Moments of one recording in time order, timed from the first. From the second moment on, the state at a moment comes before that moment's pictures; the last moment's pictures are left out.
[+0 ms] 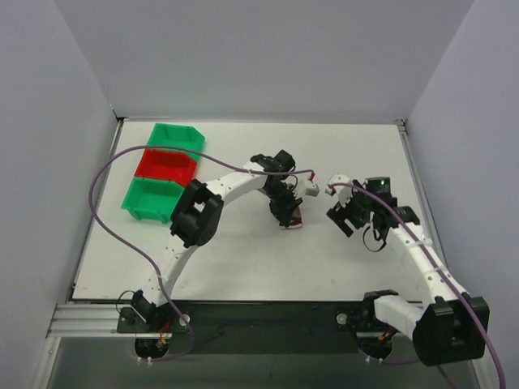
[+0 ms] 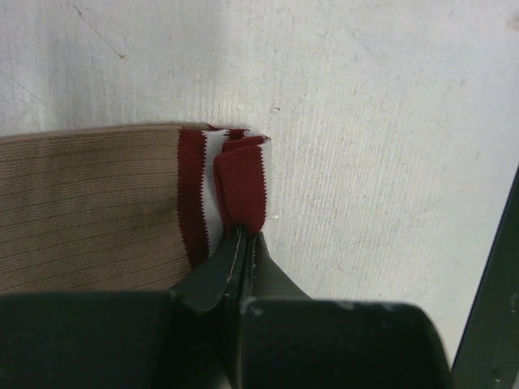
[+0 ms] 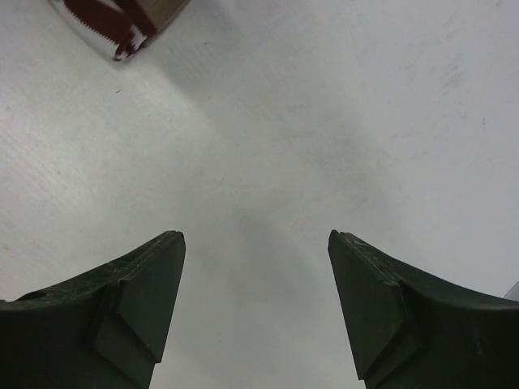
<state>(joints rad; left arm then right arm) -0.76 2.39 2.00 -0.94 0.64 0.50 0.13 1.09 0.75 -0.54 -0.24 -0.71</state>
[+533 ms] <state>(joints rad) -0.74 2.51 2.19 -1.09 0.70 0.42 0.59 1.12 0.40 -0.11 -0.05 -0.94</state>
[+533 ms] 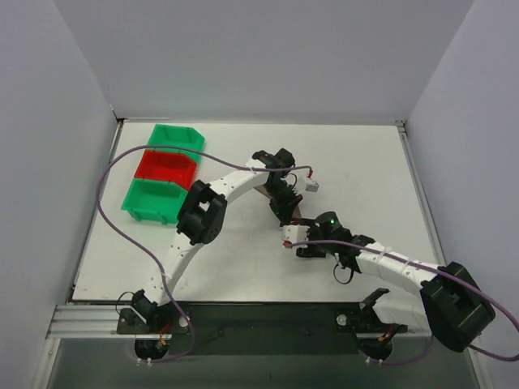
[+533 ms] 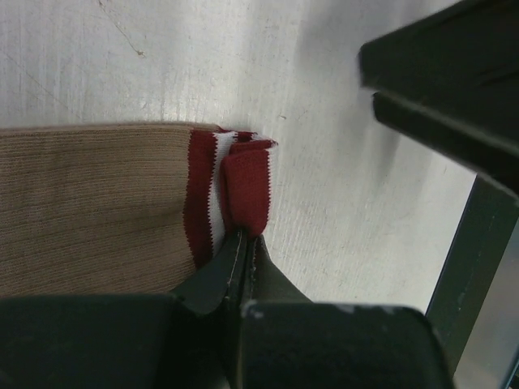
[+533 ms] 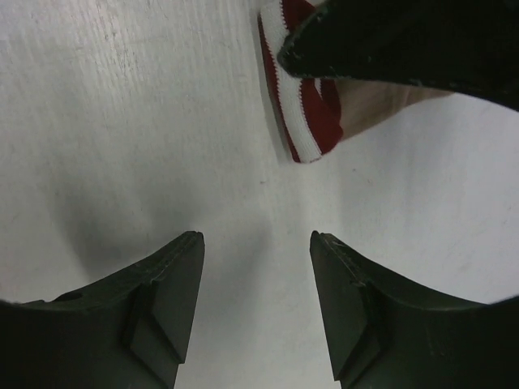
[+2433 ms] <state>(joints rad) -0.31 1.72 1.18 -0.34 0.77 0.23 0.71 1.62 0.72 0.00 0.04 -0.95</state>
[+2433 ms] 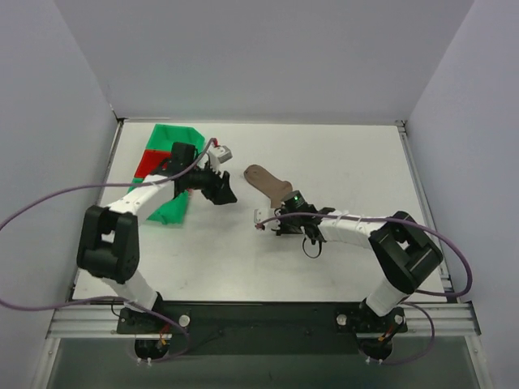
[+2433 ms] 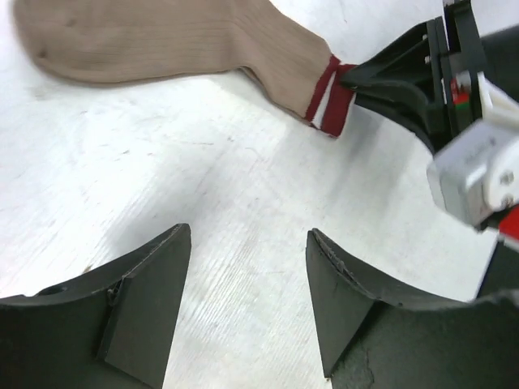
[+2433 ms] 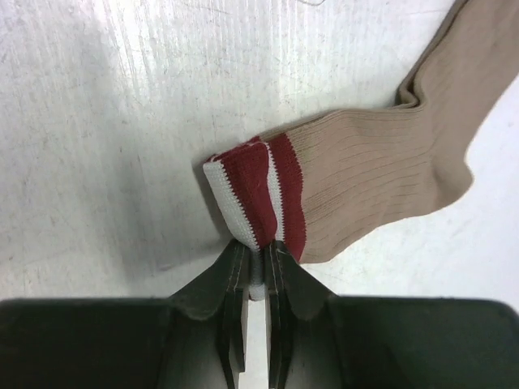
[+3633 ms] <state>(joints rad) -0.86 1.49 0.72 0.21 0.15 0.62 0.43 2.49 2.07 -1.47 -0.66 -0.86</state>
